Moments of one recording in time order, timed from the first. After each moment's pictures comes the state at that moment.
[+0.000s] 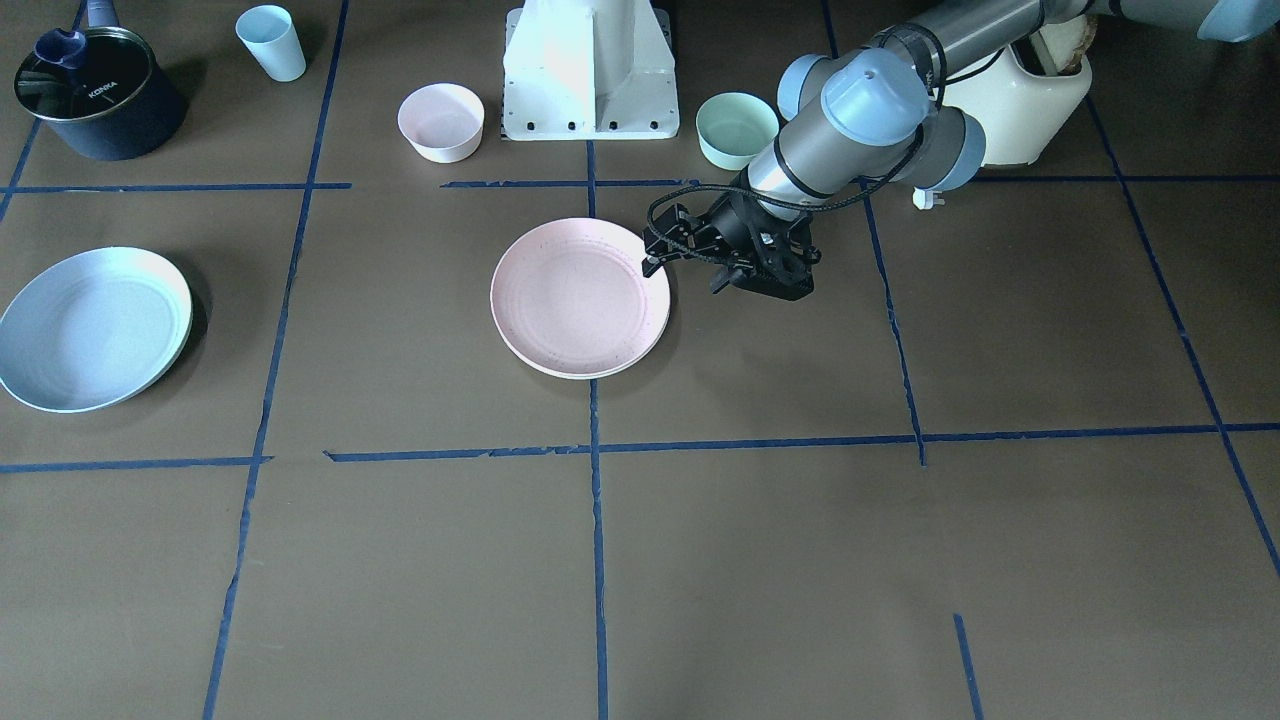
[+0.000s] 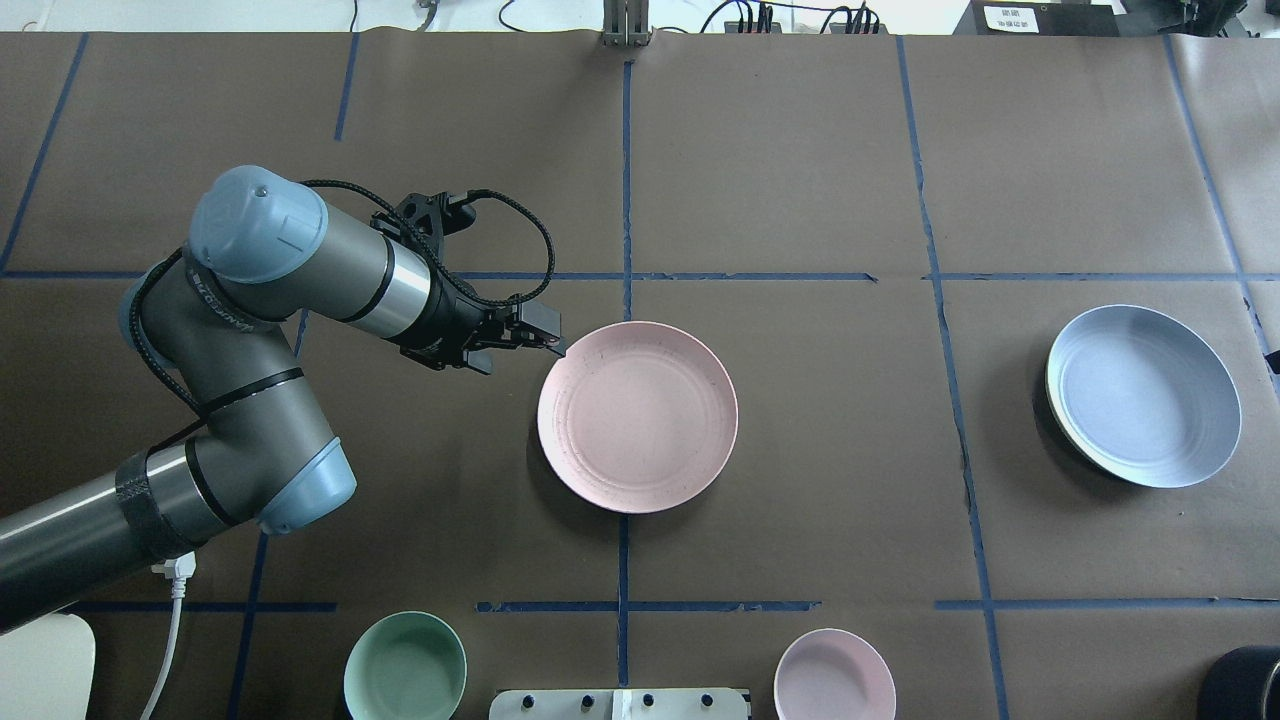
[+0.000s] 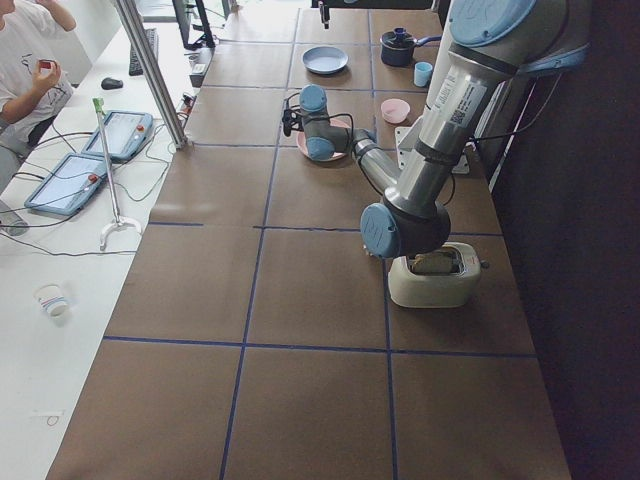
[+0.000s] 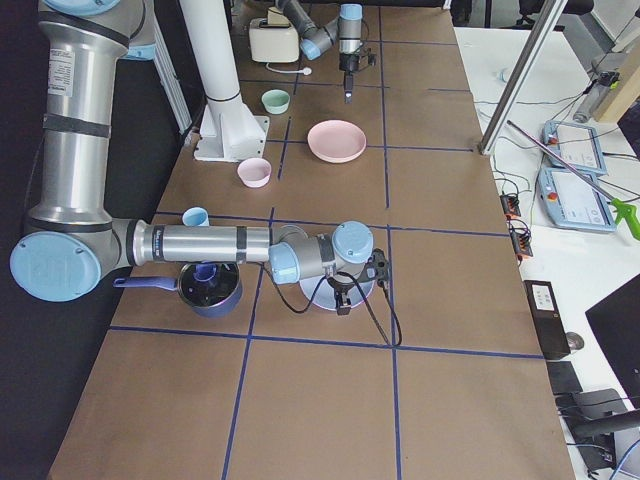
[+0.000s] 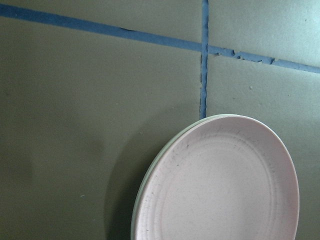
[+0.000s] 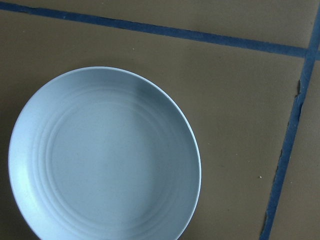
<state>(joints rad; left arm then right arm) -0.65 -2.09 -1.65 -2.21 -2.14 -1.40 1.32 -1.71 1.65 -1.26 2.45 0.19</state>
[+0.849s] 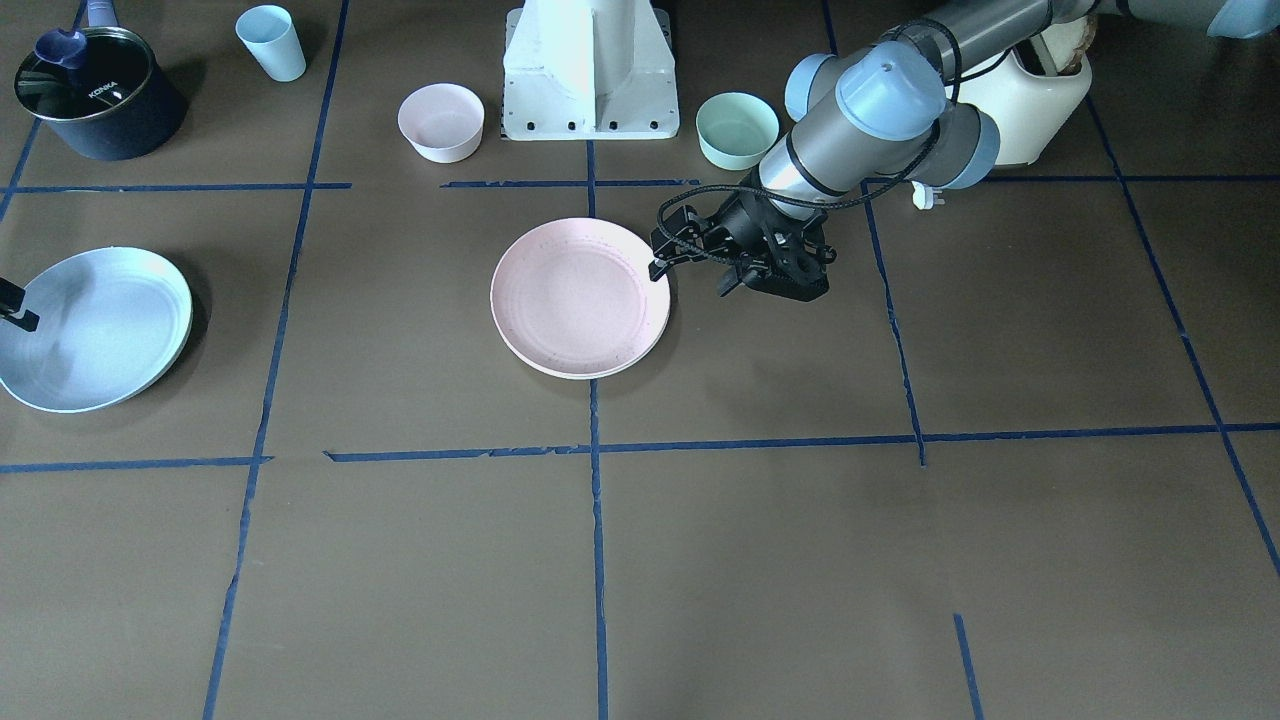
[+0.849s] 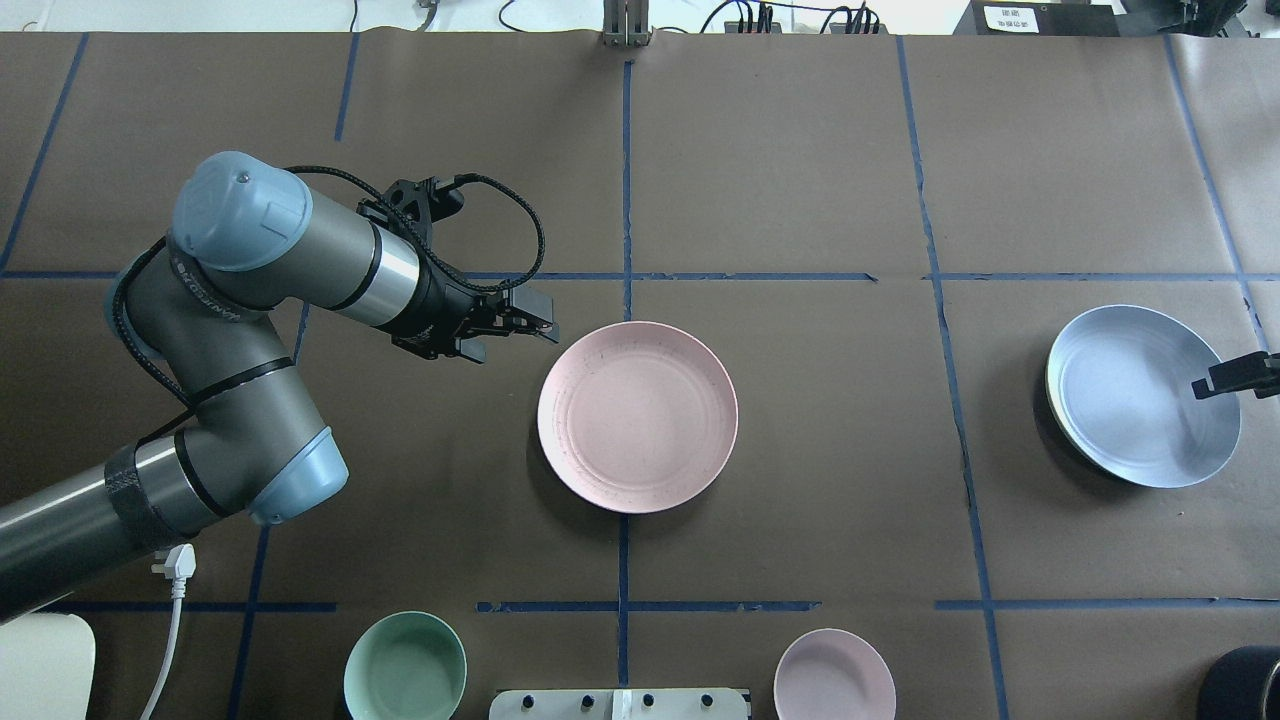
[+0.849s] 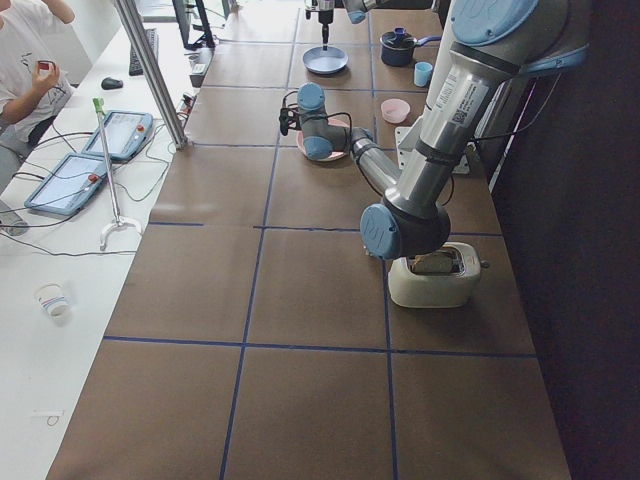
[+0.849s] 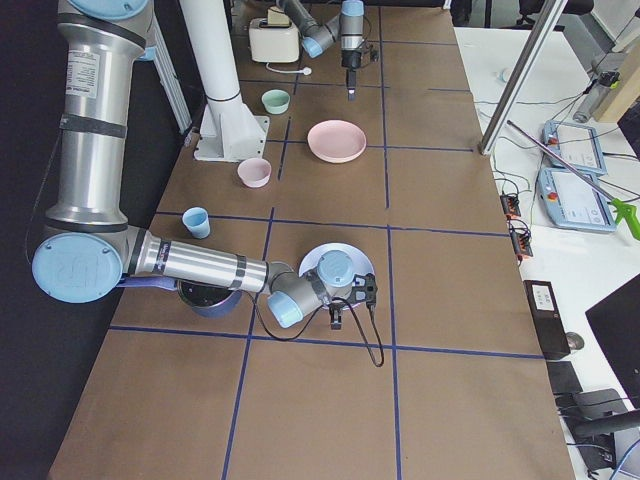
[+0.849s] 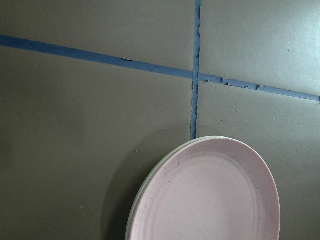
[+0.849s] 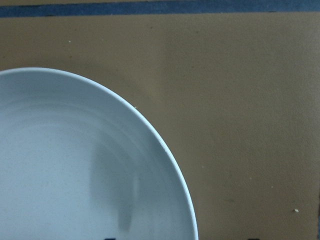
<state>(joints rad) -0.66 -2.08 -1.66 -2.22 -2.14 -1.41 1.15 -1.71 1.41 -0.75 2.37 0.61</state>
